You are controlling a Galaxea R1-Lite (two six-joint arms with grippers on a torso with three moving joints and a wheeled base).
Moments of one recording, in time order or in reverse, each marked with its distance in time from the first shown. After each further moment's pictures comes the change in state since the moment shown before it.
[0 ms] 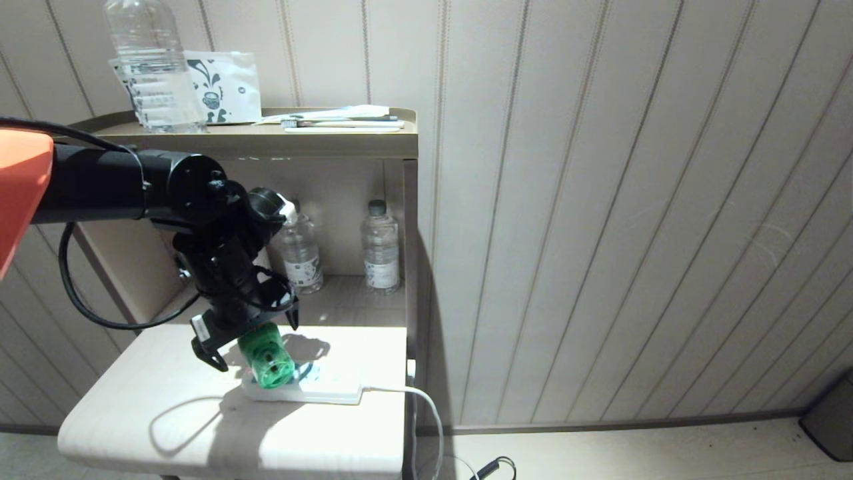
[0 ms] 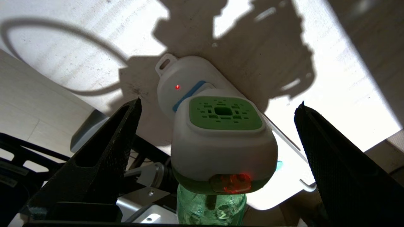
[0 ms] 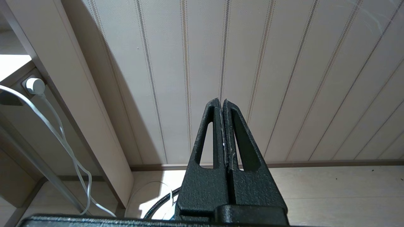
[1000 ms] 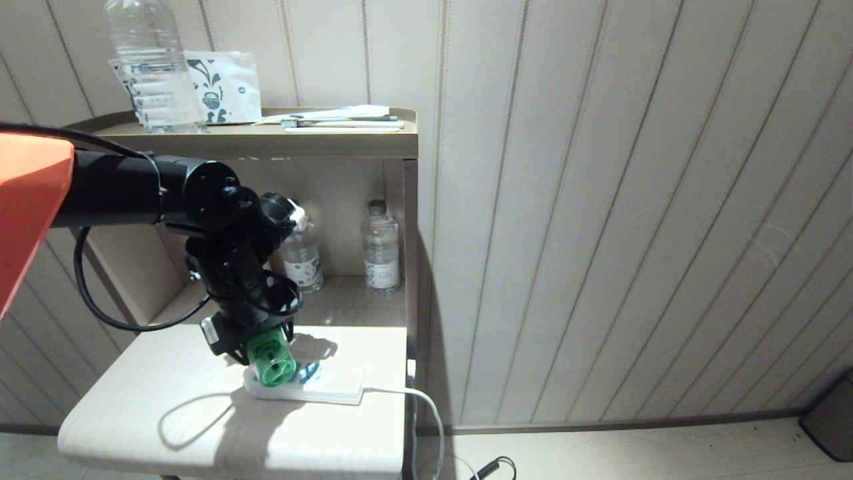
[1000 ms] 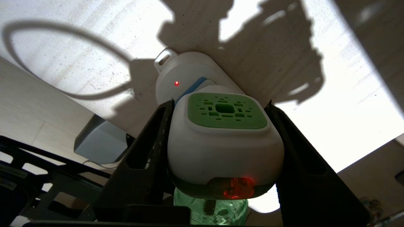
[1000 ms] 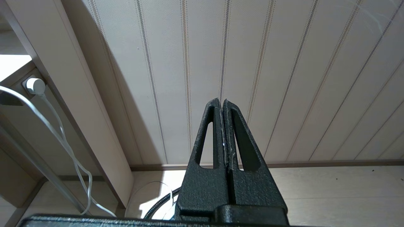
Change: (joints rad) left arm -0.026 0.020 -0.002 -0.007 0.006 0.000; right arm 0.000 0.000 0.000 0.000 0.000 0.000
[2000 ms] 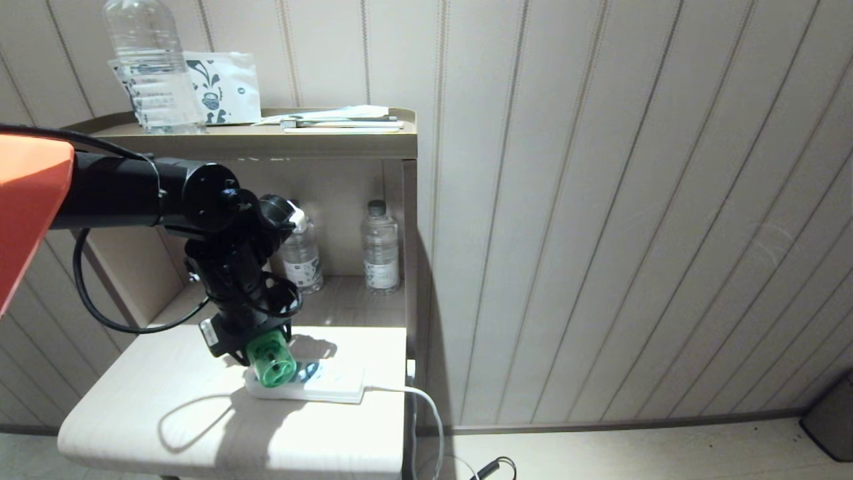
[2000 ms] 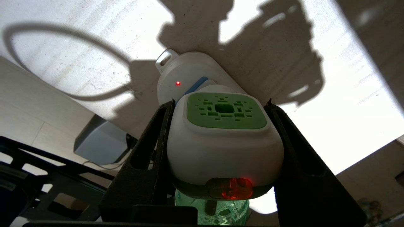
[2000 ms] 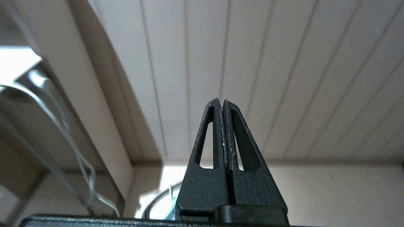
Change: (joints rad) left arm 0.000 -0.001 0.017 -0.003 -0.005 -0.003; right arm 0.001 0.012 -0.165 0.134 0.017 -0.020
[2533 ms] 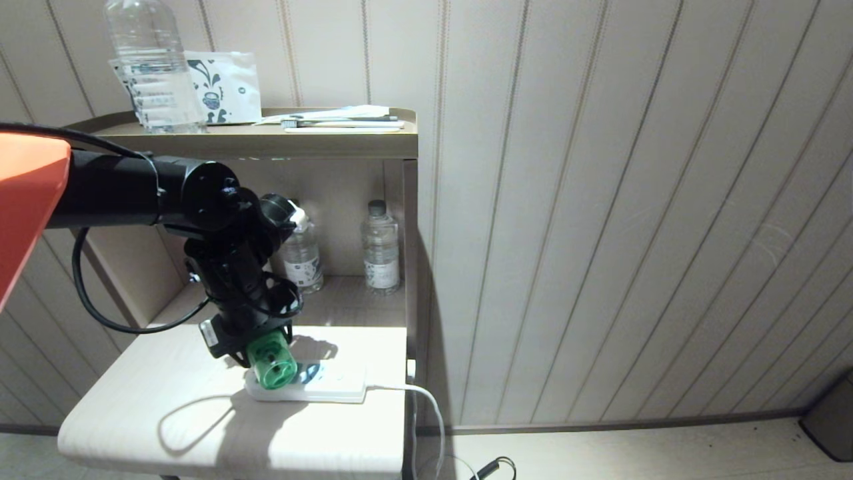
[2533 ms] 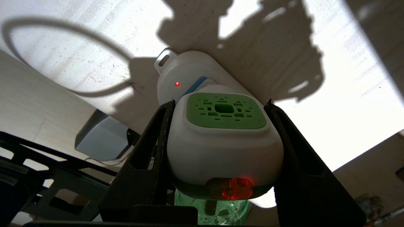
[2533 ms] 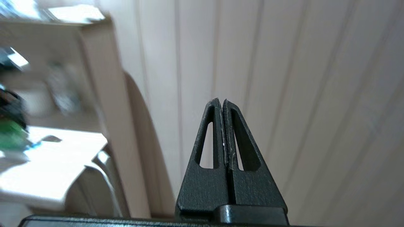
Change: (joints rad) left arm -0.004 -0.010 -0.003 0.006 -0.005 0.000; right arm -0.006 0.371 -0.708 0.145 0.130 0.017
